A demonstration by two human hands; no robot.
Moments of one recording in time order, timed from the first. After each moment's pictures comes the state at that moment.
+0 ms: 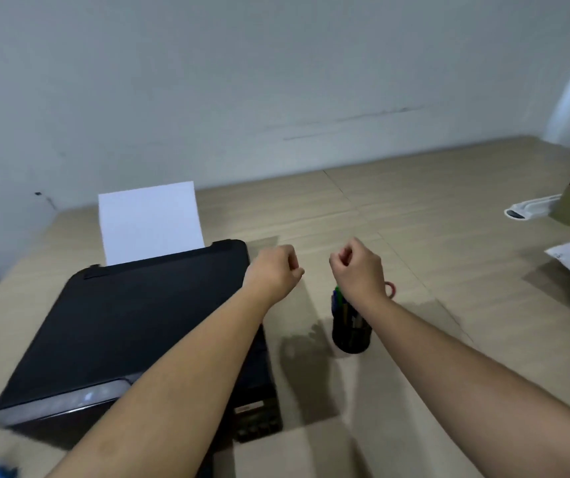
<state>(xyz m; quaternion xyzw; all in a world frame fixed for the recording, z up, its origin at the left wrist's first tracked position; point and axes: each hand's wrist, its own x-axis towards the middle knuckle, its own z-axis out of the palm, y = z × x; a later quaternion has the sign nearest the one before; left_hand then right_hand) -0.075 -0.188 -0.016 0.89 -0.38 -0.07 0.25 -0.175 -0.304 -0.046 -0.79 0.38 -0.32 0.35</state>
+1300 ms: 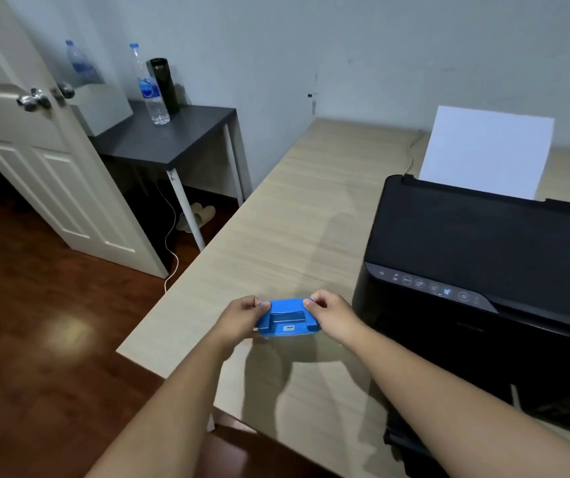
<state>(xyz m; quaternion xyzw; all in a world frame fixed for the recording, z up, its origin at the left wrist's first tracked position) -0.007 0.382 -0.148 0.77 0.11 -0.20 0.59 -0.009 0.197 -0.163 -0.85 0.09 0.12 0.51</state>
